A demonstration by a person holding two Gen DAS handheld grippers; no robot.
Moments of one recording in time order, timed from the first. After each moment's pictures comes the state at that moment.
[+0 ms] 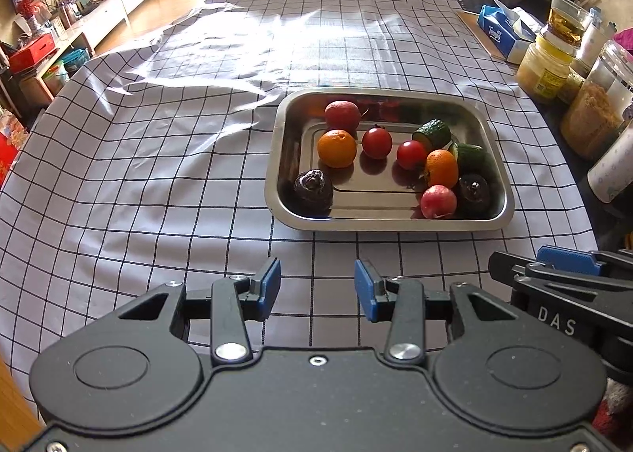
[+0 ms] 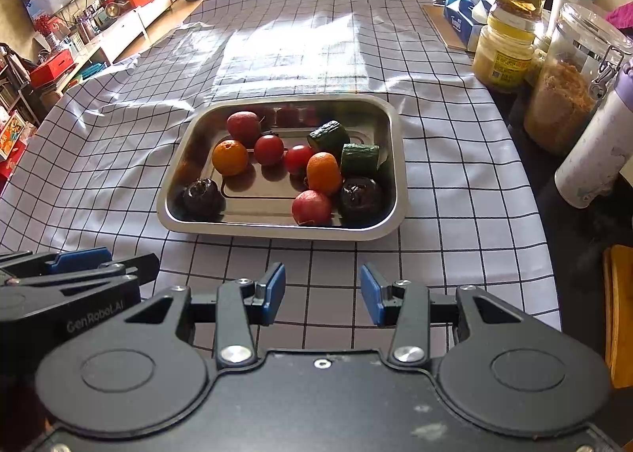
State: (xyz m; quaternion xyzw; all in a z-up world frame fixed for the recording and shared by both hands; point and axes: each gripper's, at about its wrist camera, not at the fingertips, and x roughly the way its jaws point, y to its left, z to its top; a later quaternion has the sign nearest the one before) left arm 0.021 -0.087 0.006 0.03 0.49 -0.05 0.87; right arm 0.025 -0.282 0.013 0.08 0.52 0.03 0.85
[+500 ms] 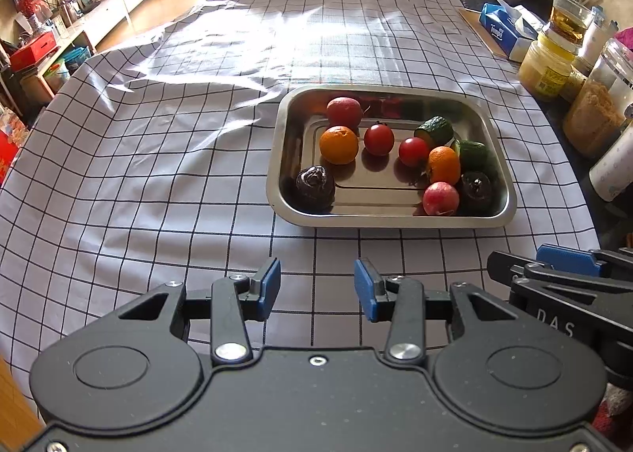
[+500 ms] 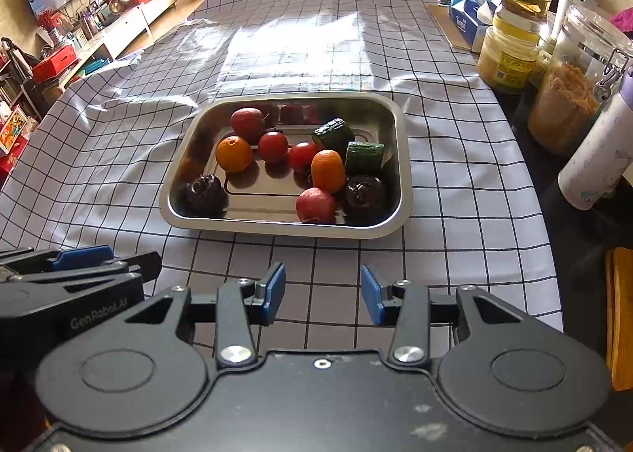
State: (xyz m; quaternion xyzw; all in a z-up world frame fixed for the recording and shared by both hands) left arm 0.022 -0.087 0.005 0.03 0.49 -0.04 0.87; right arm 0.024 -0.280 0.013 0.07 0.52 0.04 0.85
